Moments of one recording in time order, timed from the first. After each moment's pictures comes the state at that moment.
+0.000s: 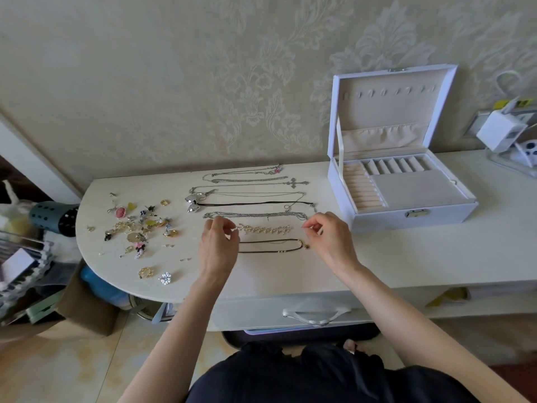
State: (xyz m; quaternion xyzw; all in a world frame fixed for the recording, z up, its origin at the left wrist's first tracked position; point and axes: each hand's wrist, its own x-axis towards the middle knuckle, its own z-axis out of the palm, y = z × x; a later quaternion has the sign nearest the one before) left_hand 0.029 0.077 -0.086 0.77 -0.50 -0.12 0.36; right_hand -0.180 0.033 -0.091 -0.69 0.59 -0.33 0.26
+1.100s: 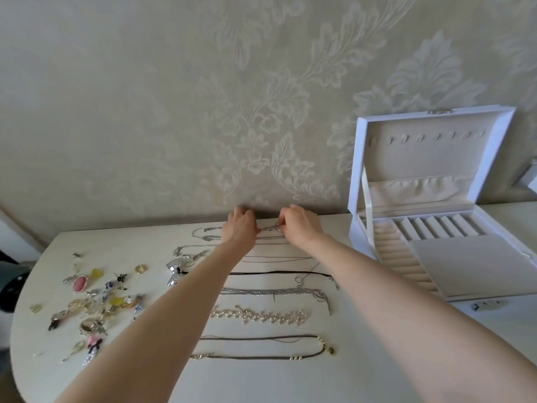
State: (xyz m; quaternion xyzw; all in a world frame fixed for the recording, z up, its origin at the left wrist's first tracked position) left_hand 0.054 -0.143 -0.093 0.76 -0.64 -0.06 0.09; right_hand -0.090 -0.169 -0.087 -0.82 0.54 -0.12 0.10
